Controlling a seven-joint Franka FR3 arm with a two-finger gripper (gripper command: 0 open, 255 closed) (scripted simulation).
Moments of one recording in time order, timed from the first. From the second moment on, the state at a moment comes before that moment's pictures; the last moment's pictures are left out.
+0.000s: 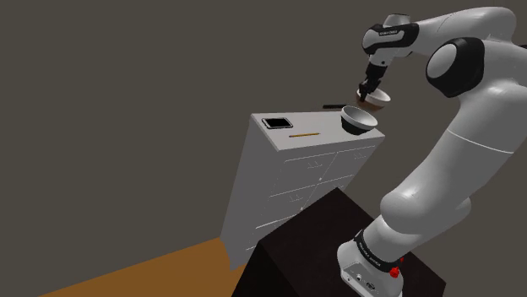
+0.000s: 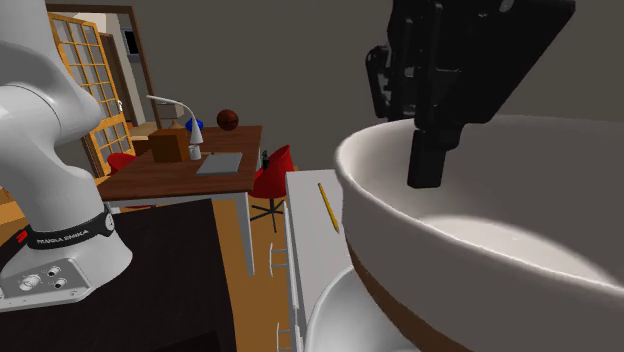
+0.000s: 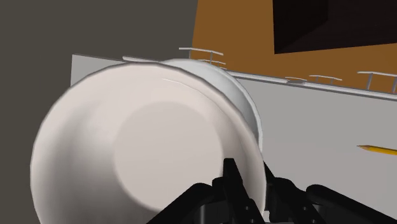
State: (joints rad) arm -0.35 0.18 -0.43 -1.66 -0.10 1.85 -0.64
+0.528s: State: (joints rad) arm -0.35 0.19 -0.42 -1.75 -0.10 1.95 -0.63
